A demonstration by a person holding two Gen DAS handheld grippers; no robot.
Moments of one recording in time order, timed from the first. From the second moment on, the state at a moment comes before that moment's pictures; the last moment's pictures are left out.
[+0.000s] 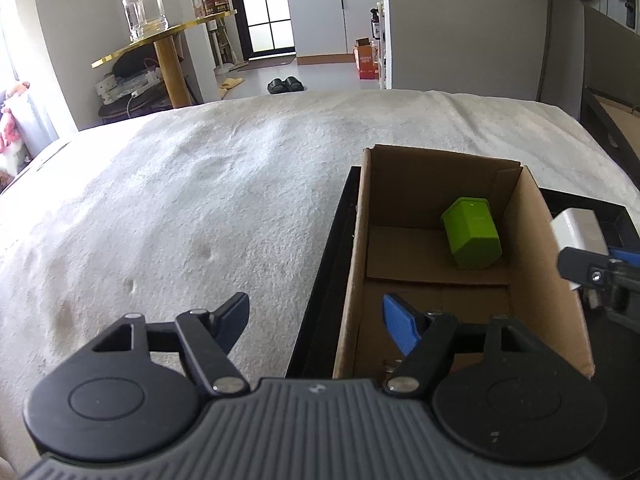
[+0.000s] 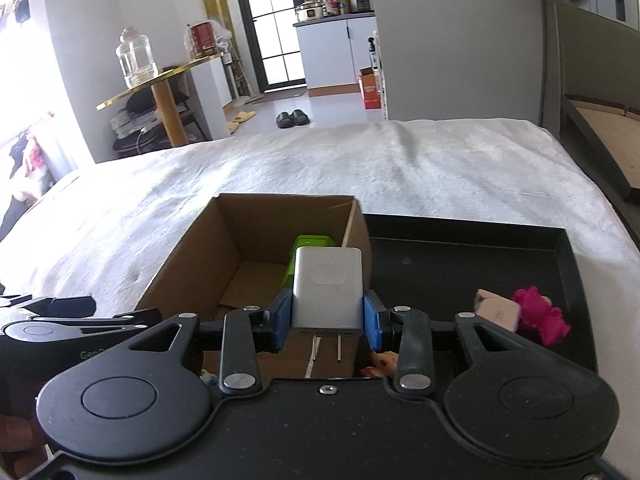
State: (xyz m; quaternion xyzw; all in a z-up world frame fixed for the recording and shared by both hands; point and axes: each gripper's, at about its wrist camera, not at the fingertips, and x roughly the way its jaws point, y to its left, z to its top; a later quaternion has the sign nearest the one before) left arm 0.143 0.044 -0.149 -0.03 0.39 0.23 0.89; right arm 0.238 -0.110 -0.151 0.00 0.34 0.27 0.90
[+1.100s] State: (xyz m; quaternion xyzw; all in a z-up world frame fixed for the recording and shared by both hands) left arm 0.139 0.056 -0.158 -0.06 0.40 0.19 0.90; right arm 0.240 -0.045 -0.143 -0.01 0.32 0.33 0.89
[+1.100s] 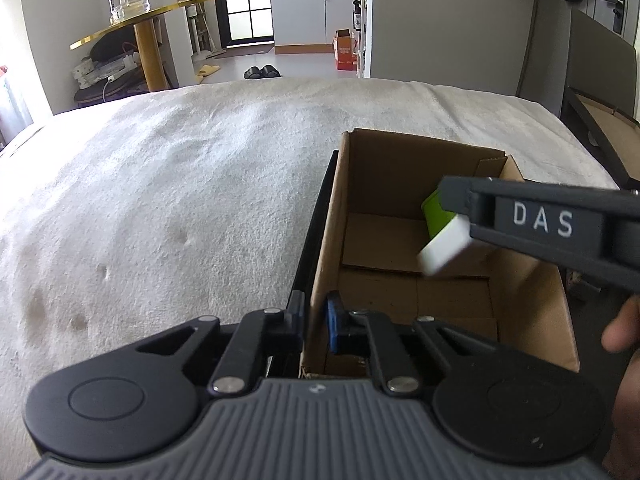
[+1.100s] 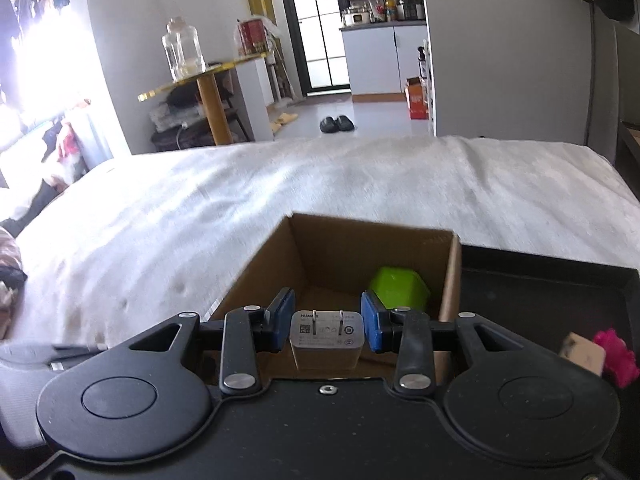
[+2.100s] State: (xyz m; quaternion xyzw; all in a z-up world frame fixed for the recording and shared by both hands) left arm 0.159 0.020 -0.139 0.00 0.40 0.22 0.89; right arm 0.246 -0.125 -0.150 0.00 0.33 0.25 0.91
